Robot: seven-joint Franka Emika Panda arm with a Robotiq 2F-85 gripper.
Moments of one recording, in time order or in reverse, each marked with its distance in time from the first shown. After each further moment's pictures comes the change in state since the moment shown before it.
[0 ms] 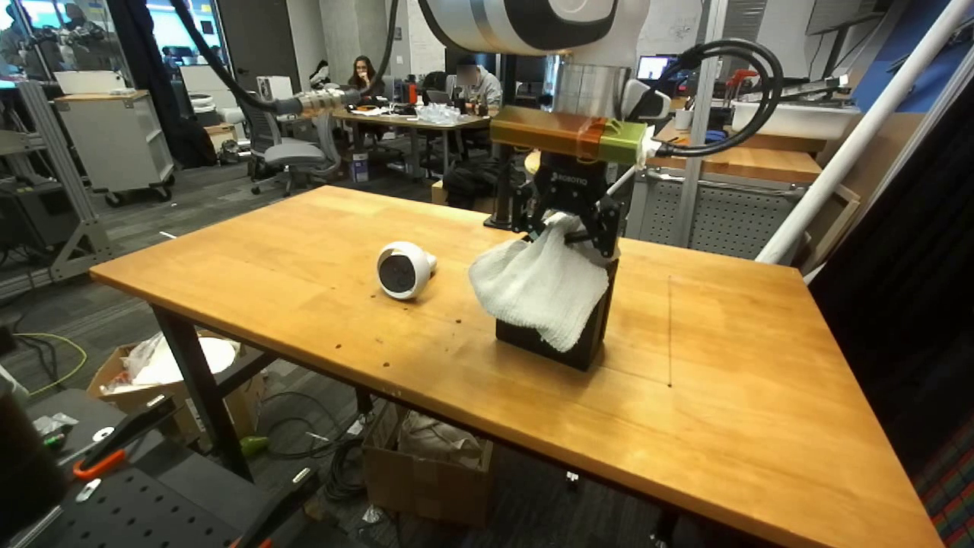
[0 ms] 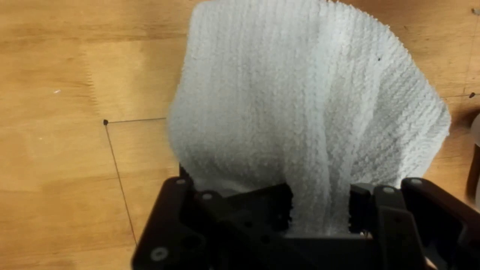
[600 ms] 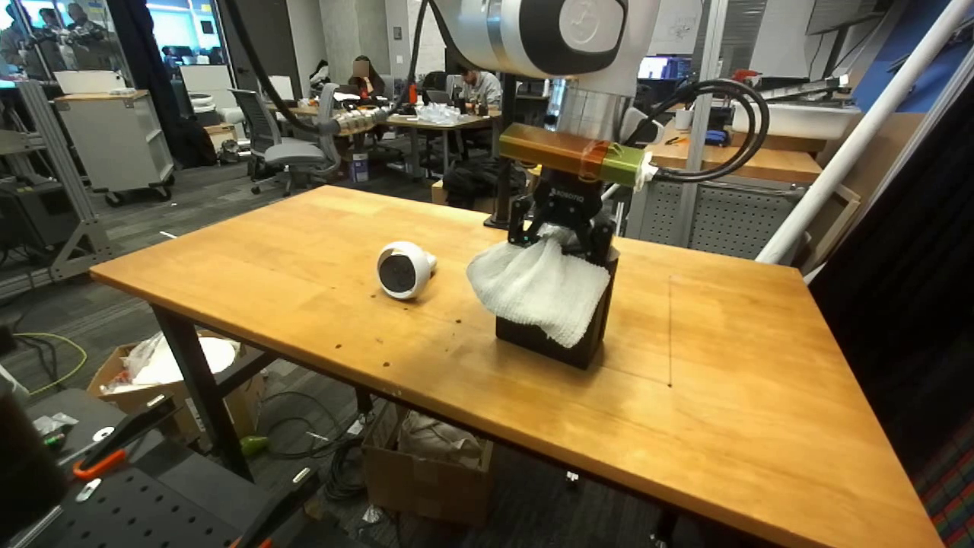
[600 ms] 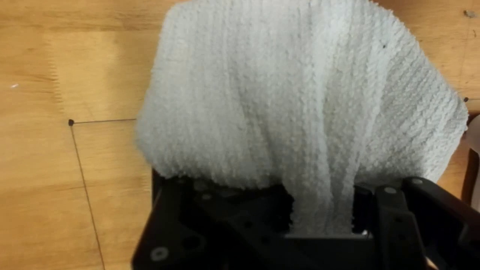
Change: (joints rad) arm -0.015 0.096 0.030 0.085 0.034 -0.067 -0.031
